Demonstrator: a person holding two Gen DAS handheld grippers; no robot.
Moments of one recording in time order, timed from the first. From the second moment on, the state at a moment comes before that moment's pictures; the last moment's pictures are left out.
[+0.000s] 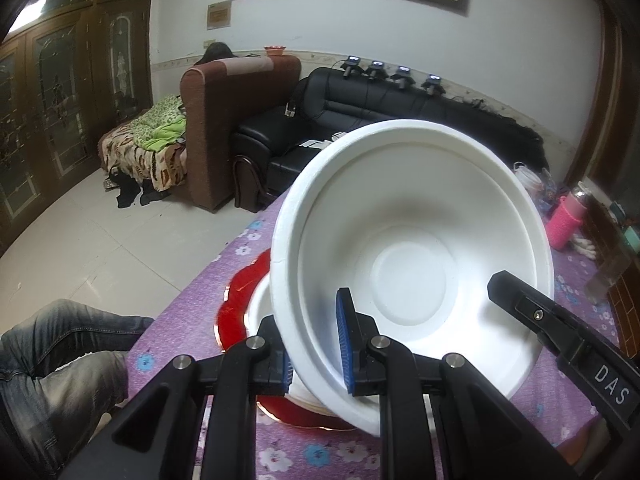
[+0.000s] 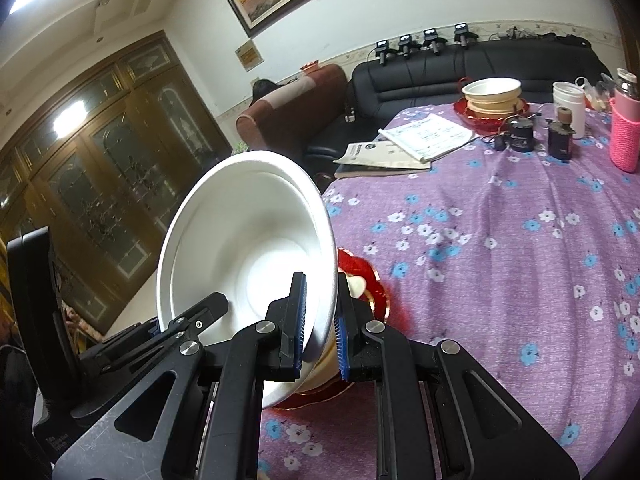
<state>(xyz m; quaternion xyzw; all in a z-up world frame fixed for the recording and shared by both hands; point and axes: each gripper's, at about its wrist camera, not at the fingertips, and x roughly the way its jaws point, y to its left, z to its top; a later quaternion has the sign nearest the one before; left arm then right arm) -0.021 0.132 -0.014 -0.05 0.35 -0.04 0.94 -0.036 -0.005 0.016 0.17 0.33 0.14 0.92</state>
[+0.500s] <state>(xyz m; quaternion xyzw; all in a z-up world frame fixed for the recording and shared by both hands) -0.018 0.144 -0.029 -0.05 0.37 -0.02 0.93 -0.021 0.012 -0.004 0.16 0.36 0.16 0.91</state>
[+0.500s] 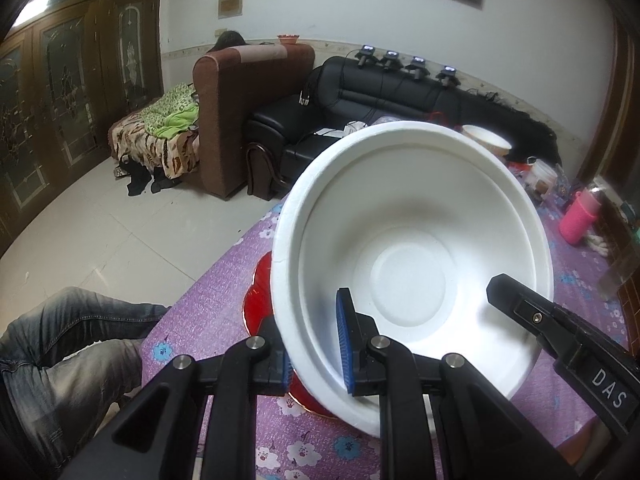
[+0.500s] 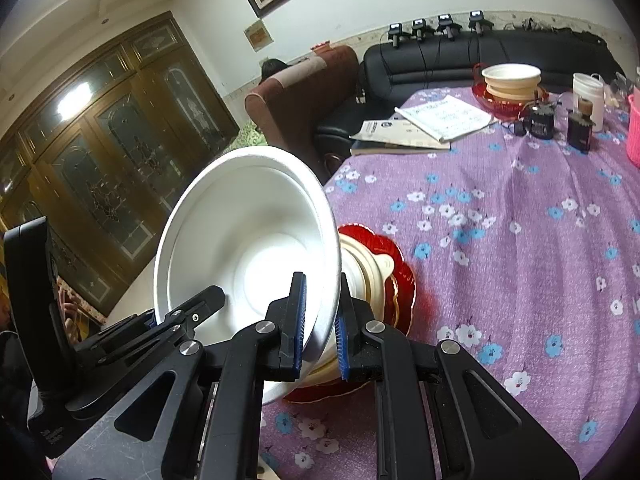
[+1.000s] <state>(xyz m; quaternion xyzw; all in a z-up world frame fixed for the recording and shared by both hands) -0.015 0.147 -0.035 -0.05 0.38 -0.01 0.92 -0.010 0.015 -0.016 0.16 0.37 0.16 0.90</state>
